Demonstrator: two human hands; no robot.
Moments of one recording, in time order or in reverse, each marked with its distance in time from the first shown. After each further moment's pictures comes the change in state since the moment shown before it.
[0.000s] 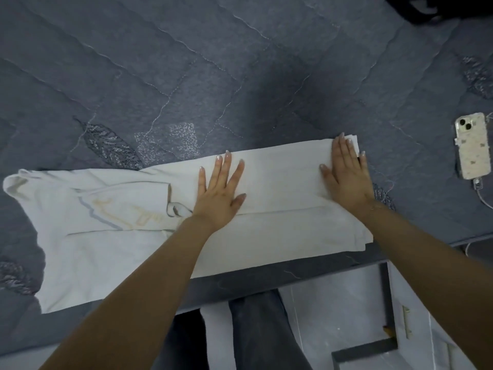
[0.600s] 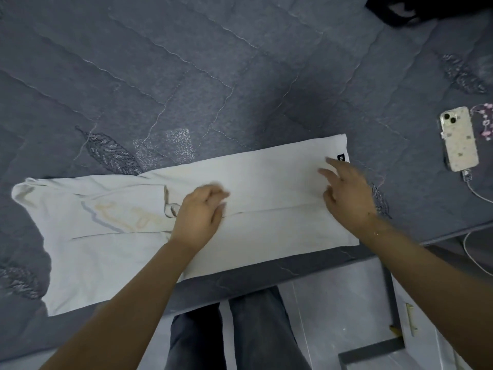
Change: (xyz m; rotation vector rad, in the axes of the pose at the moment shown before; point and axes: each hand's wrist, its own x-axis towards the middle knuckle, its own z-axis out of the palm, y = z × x) left_hand -0.049 -0.003 -0.020 -0.183 0.289 0.130; right_hand -0.058 -0.010 -0.031 0.048 0.128 -0.172
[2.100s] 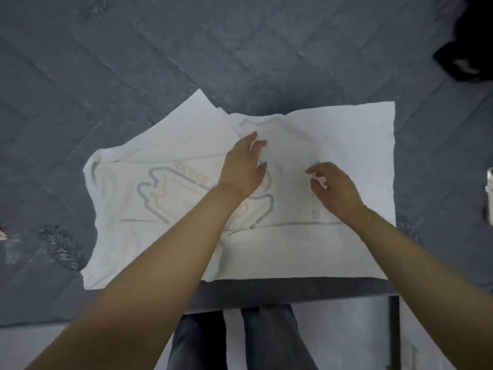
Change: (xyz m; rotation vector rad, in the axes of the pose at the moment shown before) left_hand 0.082 -0.022 -0.067 -0.098 0.010 -0.245; right_hand 0.084 -0.117 -0.009 0.411 -0.143 0.015
